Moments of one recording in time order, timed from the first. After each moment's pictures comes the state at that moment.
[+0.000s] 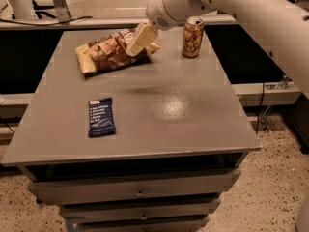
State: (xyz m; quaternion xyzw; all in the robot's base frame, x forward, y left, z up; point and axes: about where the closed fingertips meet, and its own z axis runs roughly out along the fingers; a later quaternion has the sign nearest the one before) arm 0.711 0.035 0.970 -0.60 0.64 0.05 0.48
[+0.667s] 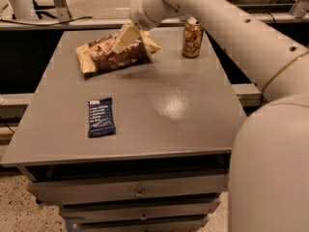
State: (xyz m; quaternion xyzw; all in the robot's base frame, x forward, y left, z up) arm 0.774 0.085 0.939 -0.60 0.64 0.07 0.48
